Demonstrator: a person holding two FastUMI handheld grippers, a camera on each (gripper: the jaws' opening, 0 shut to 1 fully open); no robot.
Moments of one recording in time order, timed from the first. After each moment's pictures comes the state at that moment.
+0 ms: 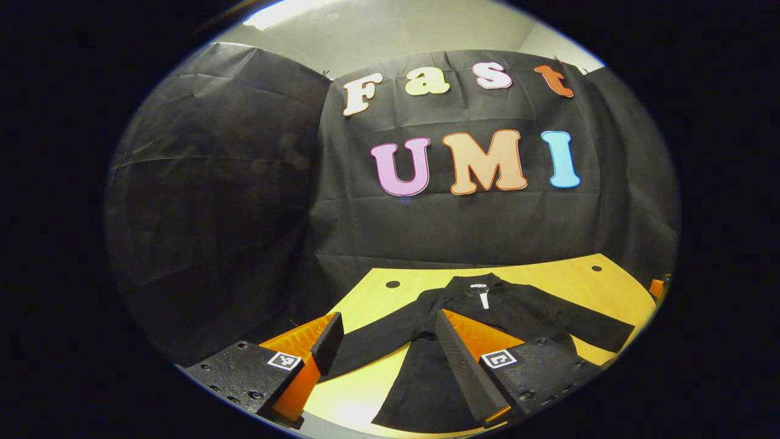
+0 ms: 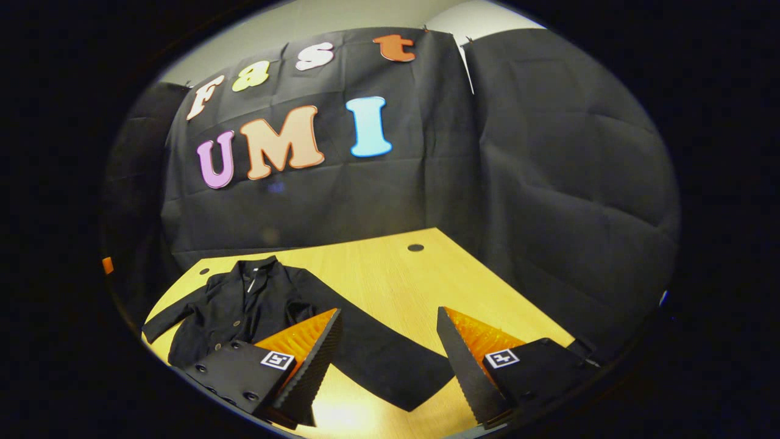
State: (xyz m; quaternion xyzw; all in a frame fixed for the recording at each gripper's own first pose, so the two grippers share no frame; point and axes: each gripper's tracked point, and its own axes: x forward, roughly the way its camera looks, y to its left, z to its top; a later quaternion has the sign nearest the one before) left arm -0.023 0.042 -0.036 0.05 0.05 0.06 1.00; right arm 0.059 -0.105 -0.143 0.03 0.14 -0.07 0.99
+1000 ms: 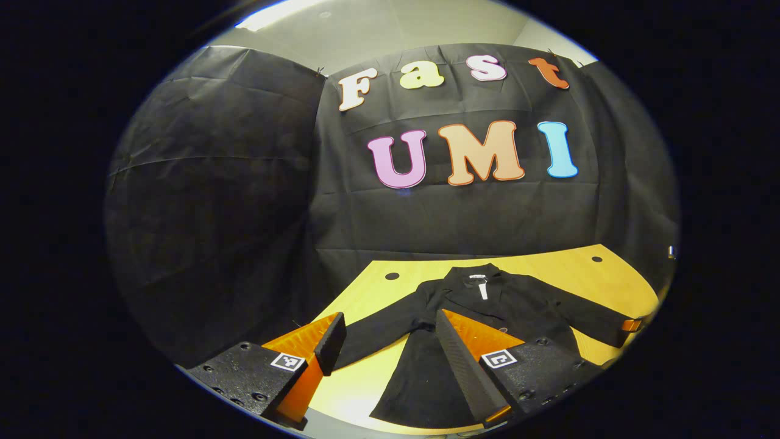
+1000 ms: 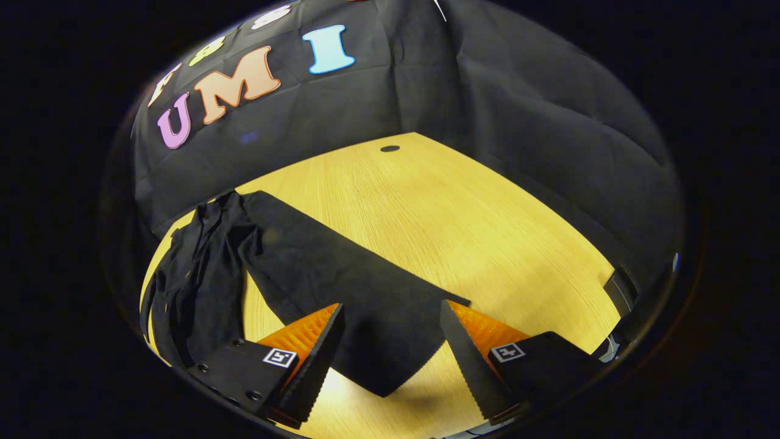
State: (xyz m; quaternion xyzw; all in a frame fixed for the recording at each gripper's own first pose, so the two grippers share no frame) left arm -0.031 0.031 -0.048 0.06 0.07 0.07 0.99; right arm 0.088 -0.127 -0.291 0.08 0.32 -0.09 0.94
